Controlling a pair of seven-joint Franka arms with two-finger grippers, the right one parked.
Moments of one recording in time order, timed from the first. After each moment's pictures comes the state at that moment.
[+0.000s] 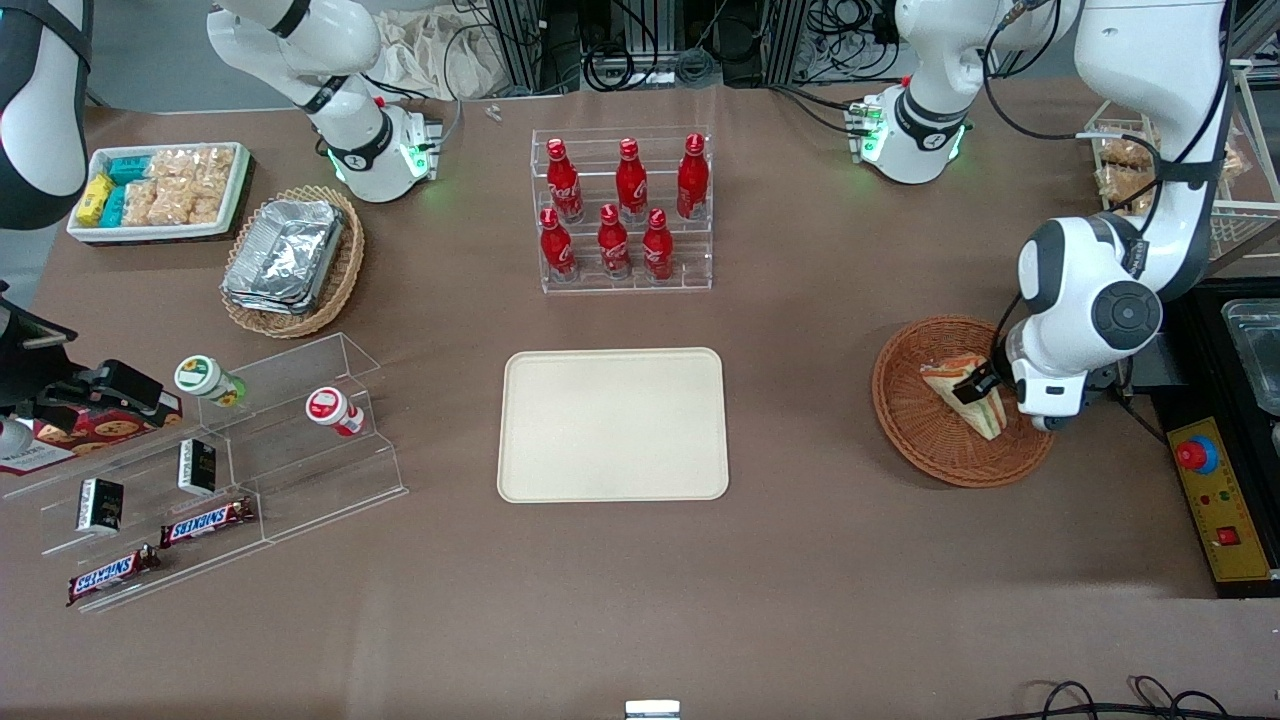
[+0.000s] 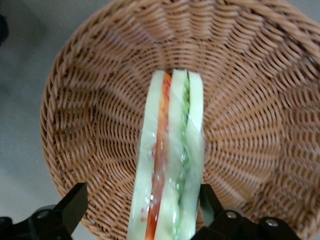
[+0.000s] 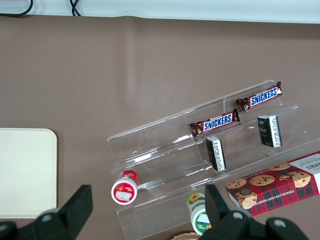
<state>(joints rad) -0.10 0.24 0.10 -2.22 0.03 2.29 -0.73</state>
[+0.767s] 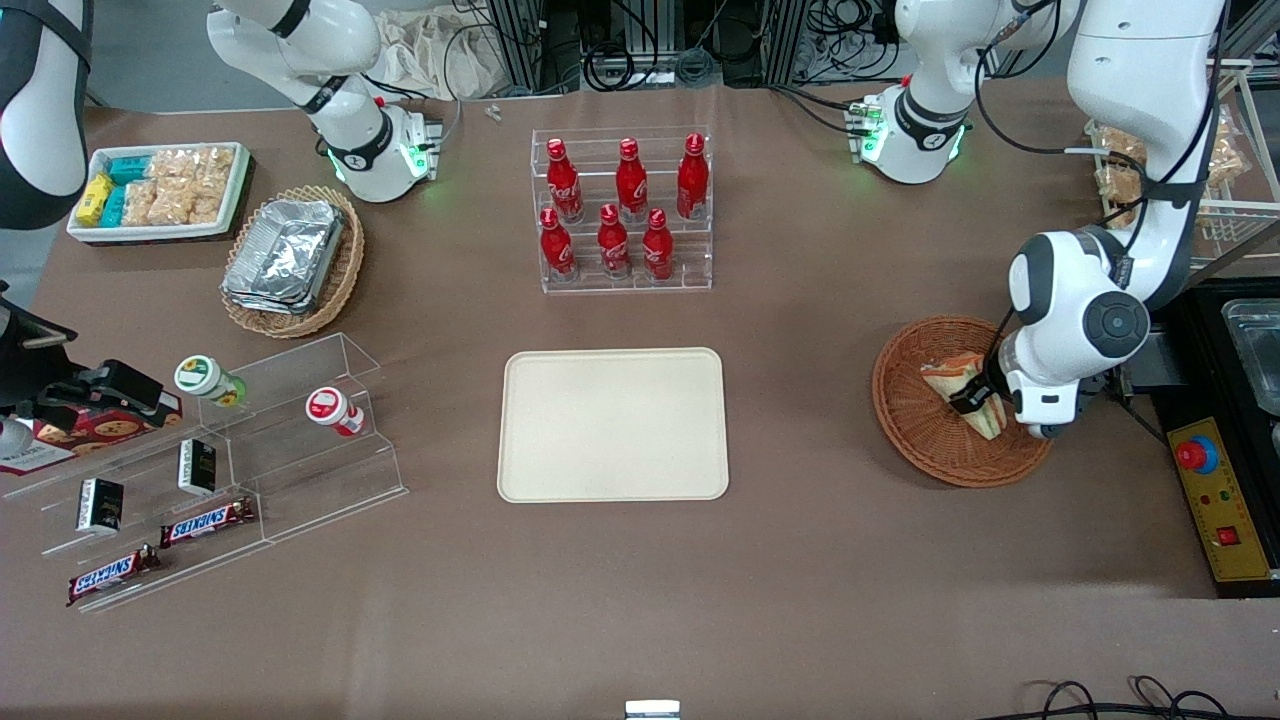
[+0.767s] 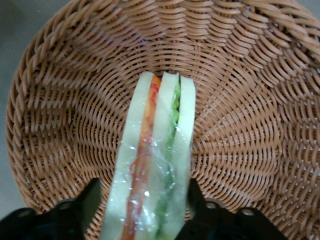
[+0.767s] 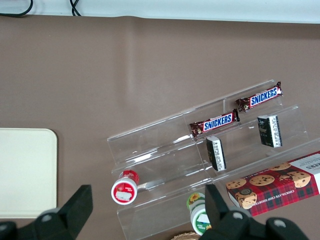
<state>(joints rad) -0.10 0.29 0.09 -2.22 0.00 2.37 -0.77</state>
